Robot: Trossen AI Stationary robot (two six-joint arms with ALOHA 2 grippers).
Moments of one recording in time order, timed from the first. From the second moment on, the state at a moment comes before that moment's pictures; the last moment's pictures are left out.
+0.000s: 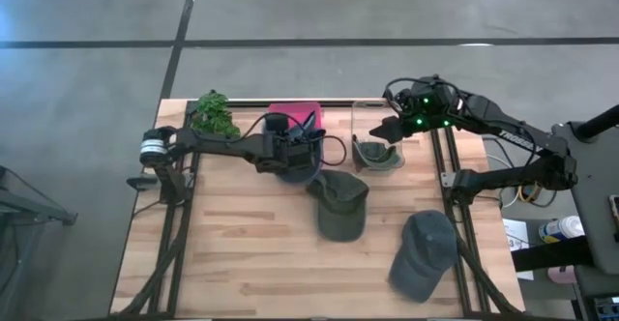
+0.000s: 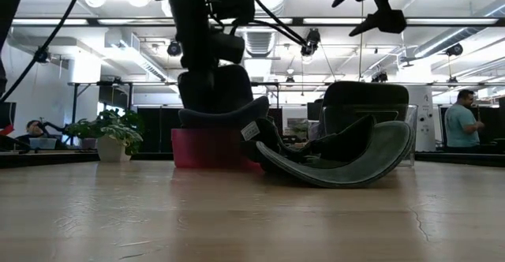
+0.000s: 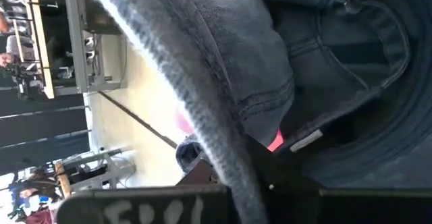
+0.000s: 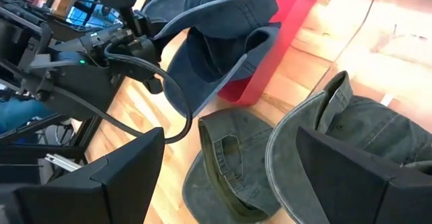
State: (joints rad) left arm 0.09 1.75 1.37 -0.90 -0.82 0.14; right arm -0.45 1.08 1.20 -0.82 -0.21 0.75
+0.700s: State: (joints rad) left arm -0.02 1.81 1.37 -0.90 -0.74 0.16; right arm -0.45 1.08 1.09 -0.80 -0.27 0.78
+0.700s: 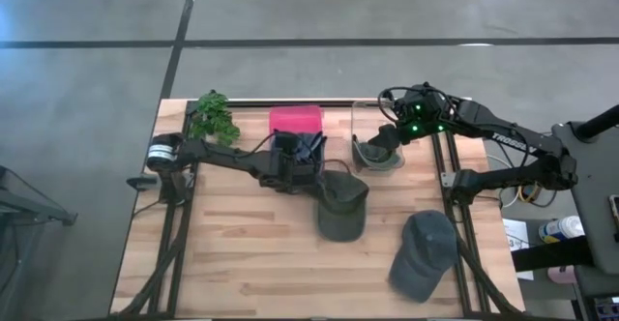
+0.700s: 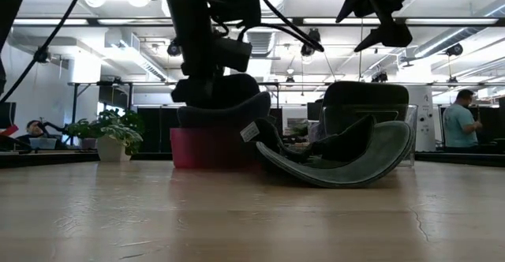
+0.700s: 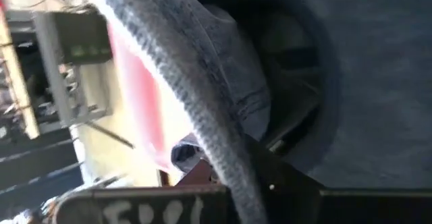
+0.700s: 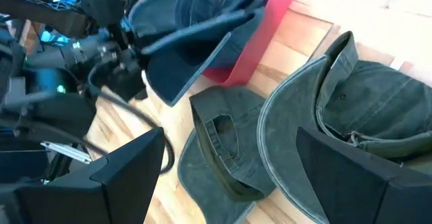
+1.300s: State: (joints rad) left arm -0.07 1.81 1.47 -1.05 -0.62 0.12; right arm -0.45 1.08 1.09 -0.74 -0.30 0.77
